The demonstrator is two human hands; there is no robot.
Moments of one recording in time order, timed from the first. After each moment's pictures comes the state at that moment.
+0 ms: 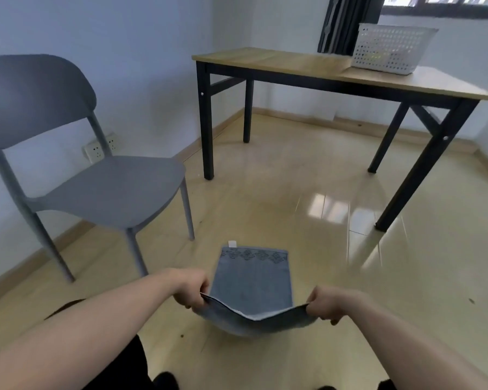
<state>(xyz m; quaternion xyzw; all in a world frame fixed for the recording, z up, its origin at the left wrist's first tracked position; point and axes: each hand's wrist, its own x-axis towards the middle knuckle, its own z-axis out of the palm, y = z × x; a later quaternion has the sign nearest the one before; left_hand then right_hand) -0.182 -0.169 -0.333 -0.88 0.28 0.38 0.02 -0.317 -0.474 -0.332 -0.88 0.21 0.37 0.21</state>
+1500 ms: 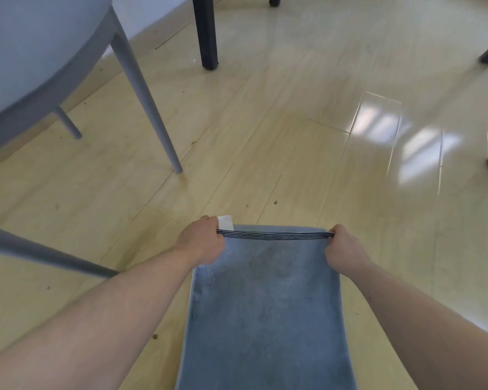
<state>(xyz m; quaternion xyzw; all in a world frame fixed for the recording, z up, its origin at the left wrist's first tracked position) 0.005 -0.255 -0.645 -0.95 0.13 0.24 -0.13 -0.097 -0.552 -0.639 -0.90 0.32 0.18 0.24</state>
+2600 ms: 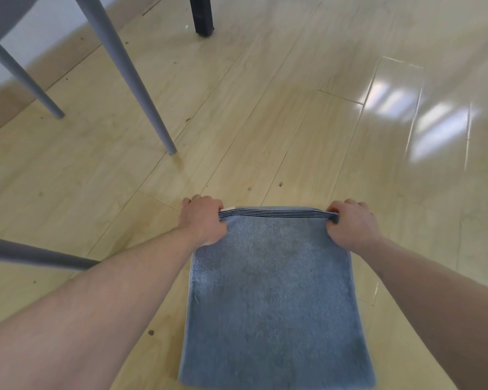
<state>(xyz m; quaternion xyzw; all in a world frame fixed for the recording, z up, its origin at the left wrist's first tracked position) 0.029 -0.266 -0.681 -0.97 0.17 0.19 -0.03 -0.069 -0.573 -0.685 -0.96 0.21 0.16 0.13</state>
